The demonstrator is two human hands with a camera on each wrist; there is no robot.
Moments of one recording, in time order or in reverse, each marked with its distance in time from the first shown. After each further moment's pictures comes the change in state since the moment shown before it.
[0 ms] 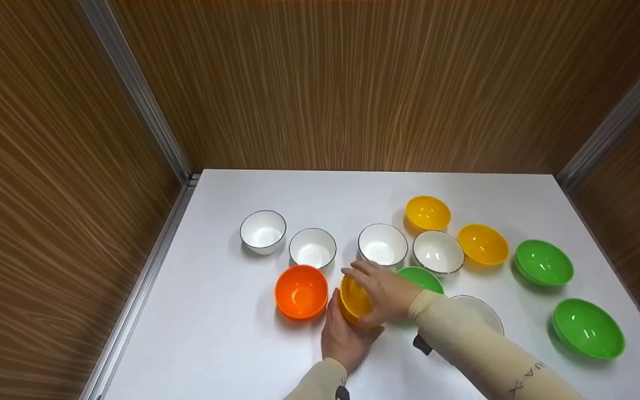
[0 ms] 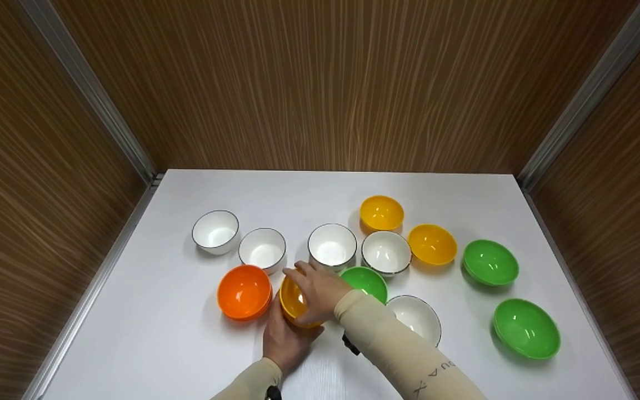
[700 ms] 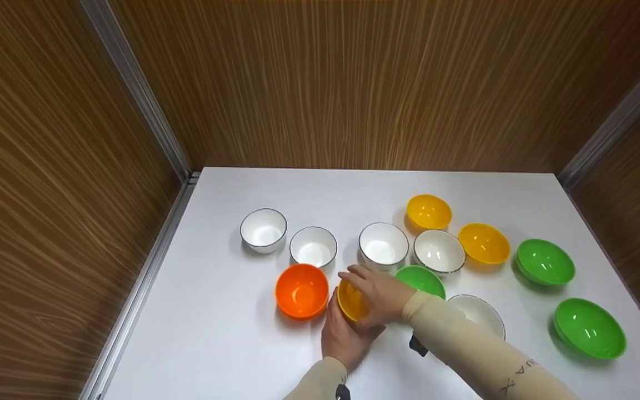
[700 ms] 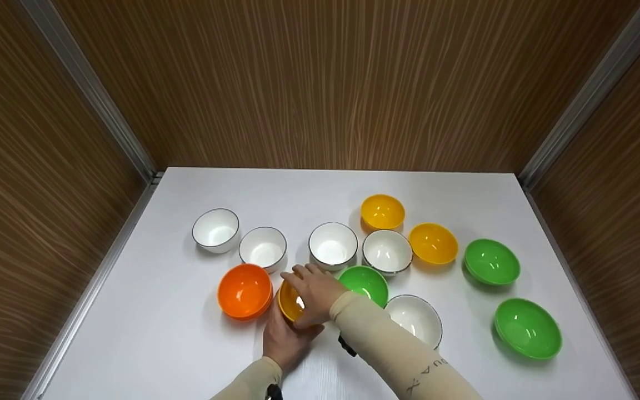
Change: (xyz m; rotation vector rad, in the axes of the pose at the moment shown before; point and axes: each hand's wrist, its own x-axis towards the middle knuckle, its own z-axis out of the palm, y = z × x) left_hand 0.001 -0.005 0.003 -0.018 0.064 0.074; right_hand 0.006 0.000 0.018 -0.052 0.023 -0.052
